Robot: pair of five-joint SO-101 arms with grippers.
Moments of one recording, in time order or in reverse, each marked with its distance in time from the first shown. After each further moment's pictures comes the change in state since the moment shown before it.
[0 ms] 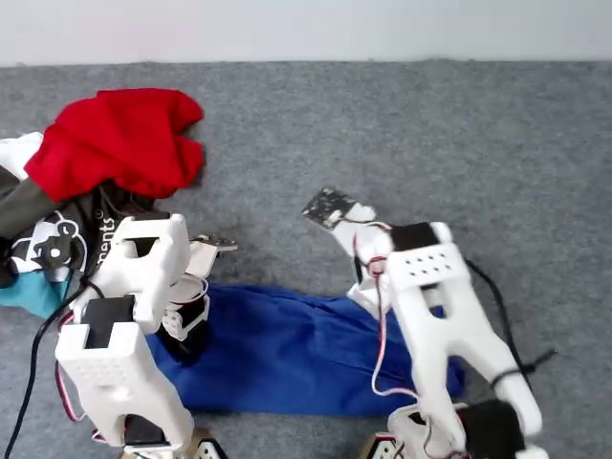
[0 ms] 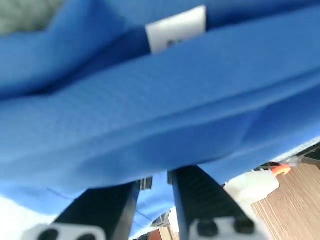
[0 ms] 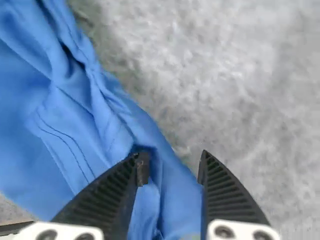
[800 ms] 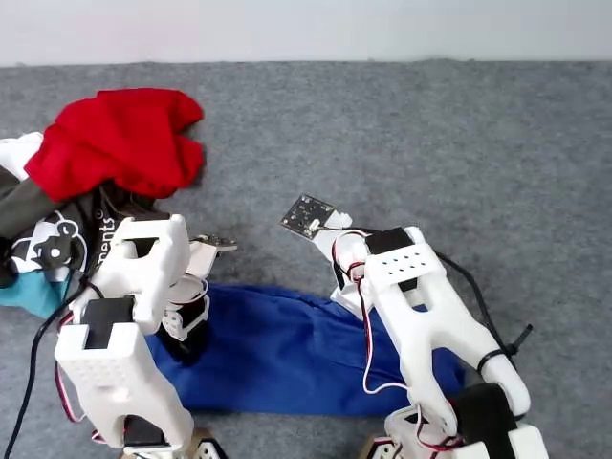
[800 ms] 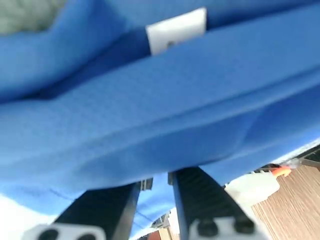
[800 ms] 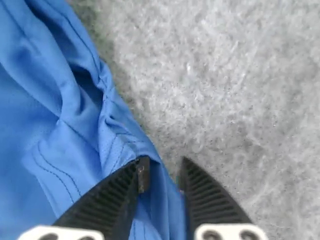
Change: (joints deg) left arm 0.0 0.4 0.0 -0.5 0.4; right arm -3.4 3.4 2.7 -9.4 0.0
